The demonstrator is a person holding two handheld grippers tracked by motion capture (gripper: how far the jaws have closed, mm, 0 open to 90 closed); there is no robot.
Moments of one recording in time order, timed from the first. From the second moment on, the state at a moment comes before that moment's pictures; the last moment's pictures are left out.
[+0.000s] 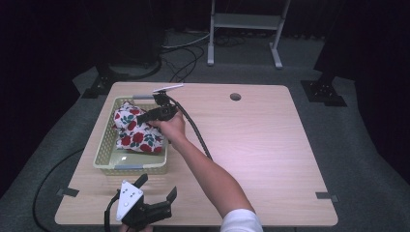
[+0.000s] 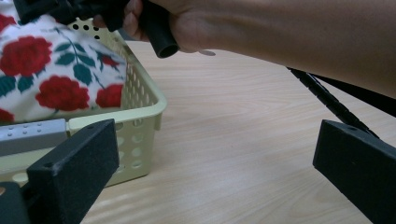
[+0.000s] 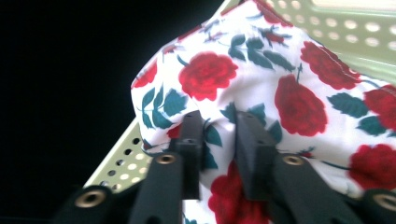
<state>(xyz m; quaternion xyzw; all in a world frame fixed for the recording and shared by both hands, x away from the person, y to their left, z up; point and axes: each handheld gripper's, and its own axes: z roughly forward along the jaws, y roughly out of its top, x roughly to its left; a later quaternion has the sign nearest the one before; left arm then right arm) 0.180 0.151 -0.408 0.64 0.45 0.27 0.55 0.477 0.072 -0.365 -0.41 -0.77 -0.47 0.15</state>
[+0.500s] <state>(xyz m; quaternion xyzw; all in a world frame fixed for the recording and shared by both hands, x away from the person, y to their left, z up) 0.181 0.151 -0.408 0.64 0.45 0.27 0.55 0.475 0.062 -0.364 -0.40 -0.77 -0.48 0.16</state>
